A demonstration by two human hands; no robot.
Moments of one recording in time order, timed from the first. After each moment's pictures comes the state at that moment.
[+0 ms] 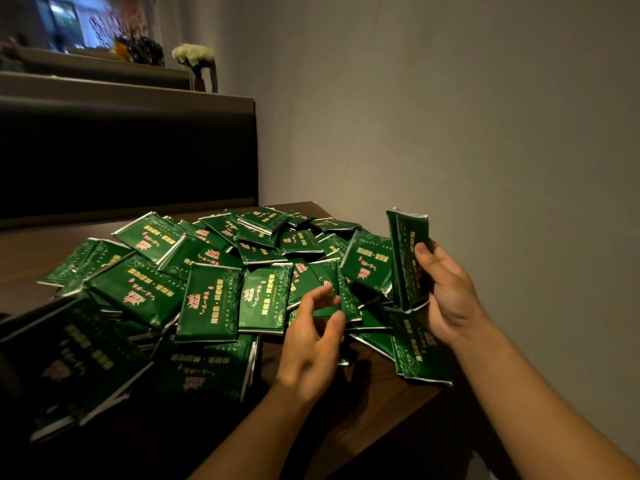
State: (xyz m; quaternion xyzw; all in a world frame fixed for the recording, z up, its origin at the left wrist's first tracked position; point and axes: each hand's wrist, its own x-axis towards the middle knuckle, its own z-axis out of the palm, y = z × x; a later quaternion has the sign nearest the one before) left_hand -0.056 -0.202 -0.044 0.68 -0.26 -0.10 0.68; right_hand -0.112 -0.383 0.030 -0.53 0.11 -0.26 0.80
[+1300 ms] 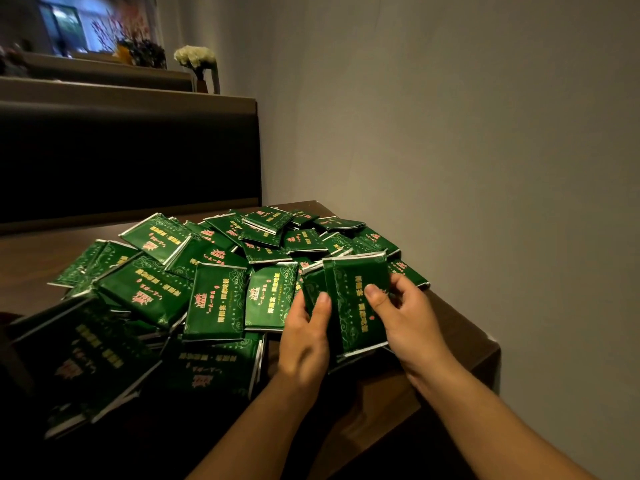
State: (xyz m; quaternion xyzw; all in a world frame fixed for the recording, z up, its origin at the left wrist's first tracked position) left_hand -0.060 -0.200 -0.021 0.56 -0.13 -0.19 0.80; right_hand -0.115 -0.325 -0.006 -0.74 0.21 -0.25 0.59
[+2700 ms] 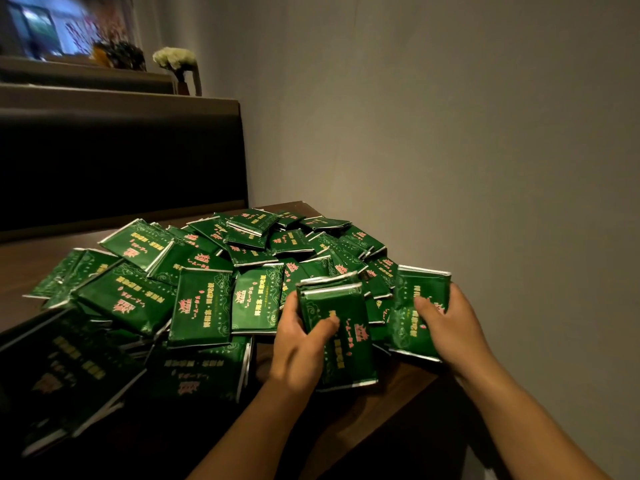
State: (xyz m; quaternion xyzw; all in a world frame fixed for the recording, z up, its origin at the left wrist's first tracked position) left_hand -0.068 -0.196 -0.026 0.60 -0.18 -0.19 0.76; right_hand -0.158 -0.382 -0.009 -0.75 0.30 -0.31 0.50
